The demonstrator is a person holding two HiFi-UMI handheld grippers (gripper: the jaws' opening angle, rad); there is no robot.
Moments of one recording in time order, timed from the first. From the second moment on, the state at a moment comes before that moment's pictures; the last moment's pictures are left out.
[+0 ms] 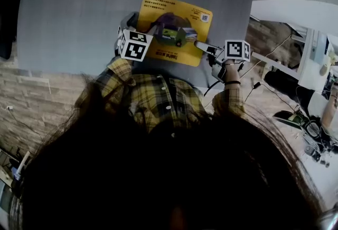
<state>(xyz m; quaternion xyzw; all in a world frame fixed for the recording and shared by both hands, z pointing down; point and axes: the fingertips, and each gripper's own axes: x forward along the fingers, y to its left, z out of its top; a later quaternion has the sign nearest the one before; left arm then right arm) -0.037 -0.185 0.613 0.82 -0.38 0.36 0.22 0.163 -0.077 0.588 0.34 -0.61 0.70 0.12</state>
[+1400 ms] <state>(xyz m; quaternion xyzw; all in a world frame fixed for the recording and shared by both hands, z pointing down) -0.038 -0.184 0.614 0.83 -0.38 0.35 0.22 0.122 -0.126 0.597 0.25 -0.69 0.68 0.04</state>
